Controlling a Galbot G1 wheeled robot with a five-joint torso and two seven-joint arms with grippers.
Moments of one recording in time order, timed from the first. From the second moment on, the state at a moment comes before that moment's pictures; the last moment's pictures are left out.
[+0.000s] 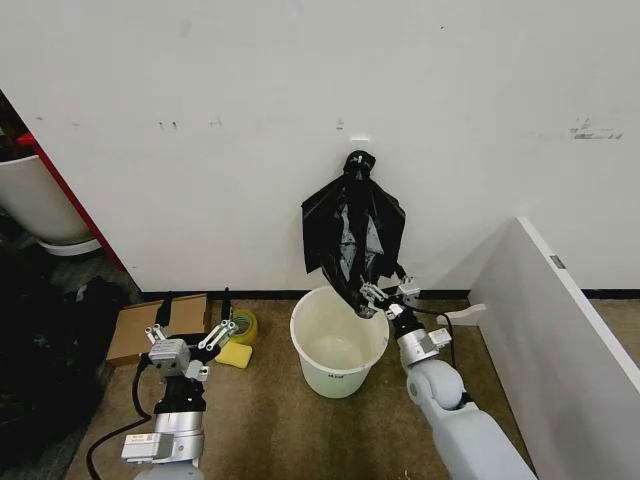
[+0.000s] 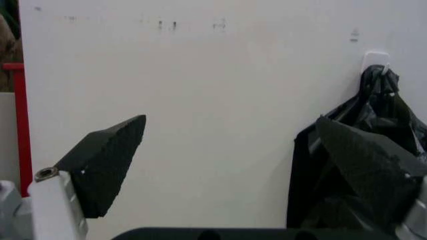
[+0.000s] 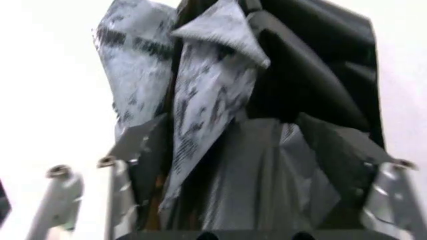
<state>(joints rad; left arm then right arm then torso) 1.70 -1.27 -0.42 -2.22 -0.14 -0.40 -0.29 -1.08 1.31 0.23 1.56 0.43 0.37 -0.13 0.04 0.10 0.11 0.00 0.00</state>
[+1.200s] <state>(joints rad) 1.19 -0.94 -0.22 -1.93 -0.46 -0.37 -0.02 -1.15 1.26 0.24 1.77 0.42 0.28 -0.02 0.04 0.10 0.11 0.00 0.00</state>
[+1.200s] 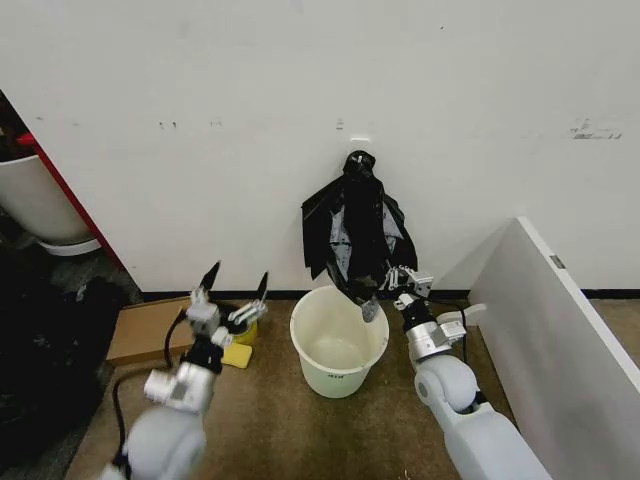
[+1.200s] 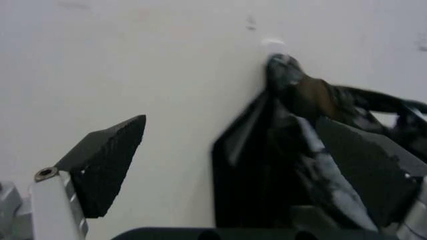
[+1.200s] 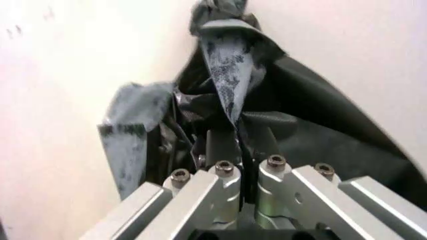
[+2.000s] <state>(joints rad) 0.79 -1.10 0.14 -1.56 -0.44 -0.30 0.05 -1.14 1.31 0.24 1.77 0.43 0.30 -0.07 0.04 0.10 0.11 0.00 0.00</state>
